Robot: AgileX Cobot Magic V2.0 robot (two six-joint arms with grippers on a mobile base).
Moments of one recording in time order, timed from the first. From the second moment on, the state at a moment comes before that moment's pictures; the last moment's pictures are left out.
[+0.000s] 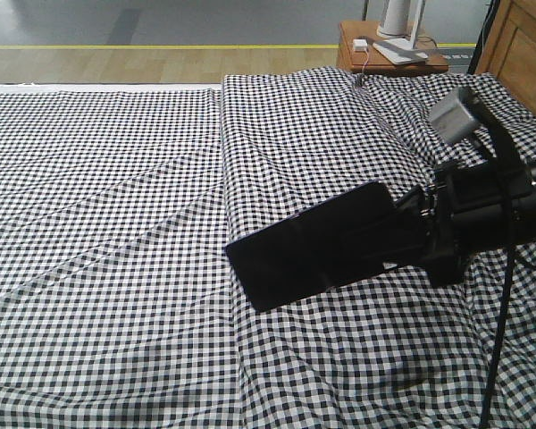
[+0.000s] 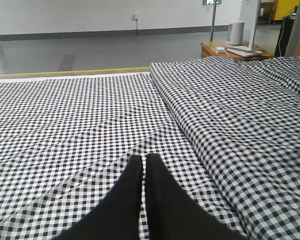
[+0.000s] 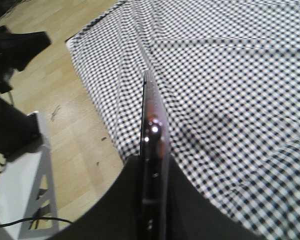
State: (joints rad) left arm -0.05 -0.02 0.03 -0.14 0.24 0.14; right arm 0.08 1.33 -1.03 1.06 1.21 -1.15
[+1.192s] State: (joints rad) left arm -0.05 -0.02 0.03 -0.14 0.24 0.14; right arm 0.22 1.23 -1.03 1.09 1.22 -1.05
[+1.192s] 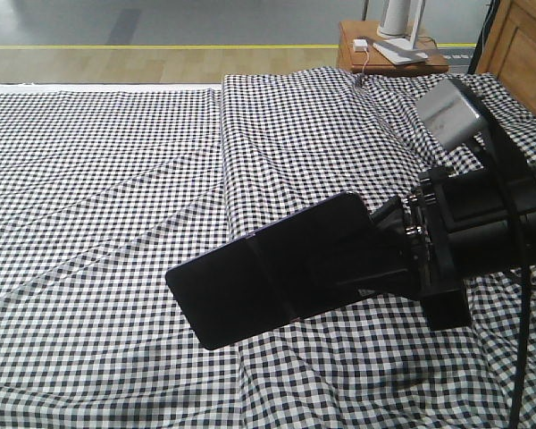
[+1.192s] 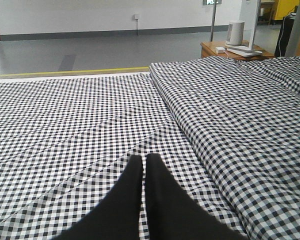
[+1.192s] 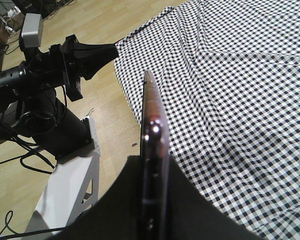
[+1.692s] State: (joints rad) left arm -0.05 -0.02 0.03 -0.14 0.24 0.14; right arm 0.22 1.23 -1.03 1.09 1.22 -1.05
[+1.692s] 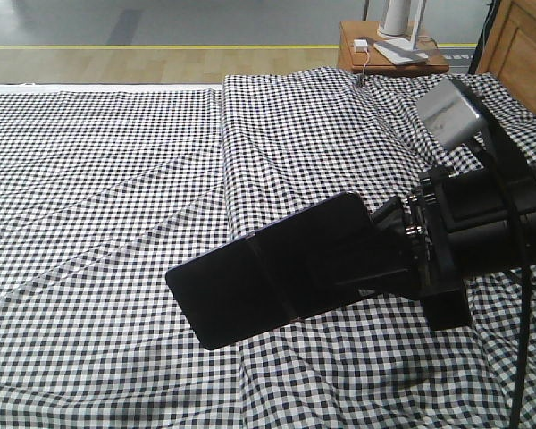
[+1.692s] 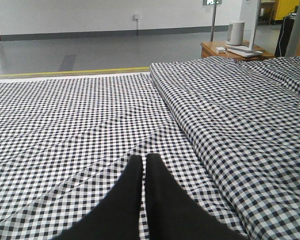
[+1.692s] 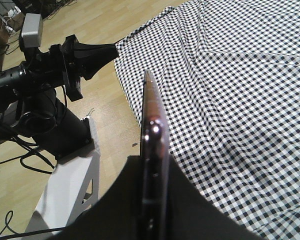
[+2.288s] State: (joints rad) left arm -0.05 -0.02 0.03 -0.14 0.24 0.14; right arm 0.22 1.23 -1.03 1.09 1.22 -1.05
